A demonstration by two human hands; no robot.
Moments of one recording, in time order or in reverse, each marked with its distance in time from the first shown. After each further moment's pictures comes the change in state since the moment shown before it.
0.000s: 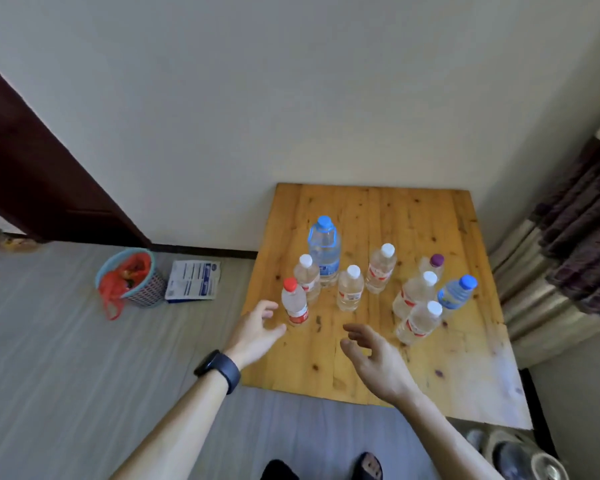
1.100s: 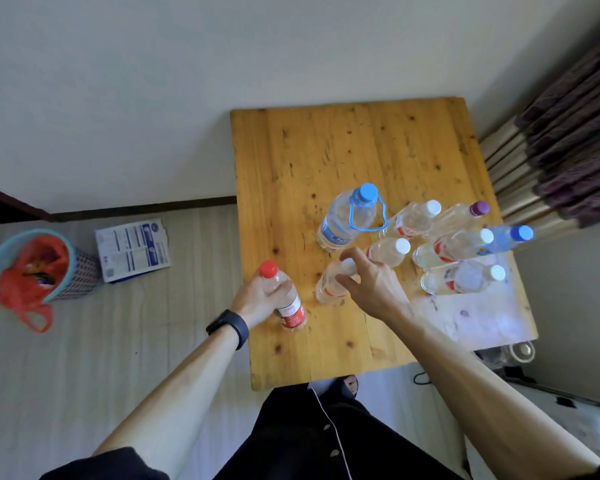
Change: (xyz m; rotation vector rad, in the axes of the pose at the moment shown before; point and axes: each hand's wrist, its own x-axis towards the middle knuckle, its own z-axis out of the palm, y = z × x) left_hand 0.207 -0.091 -0.045 0.040 -0.313 -0.003; right_hand 0.196 -0.044 0.092 -0.400 0.142 0.191
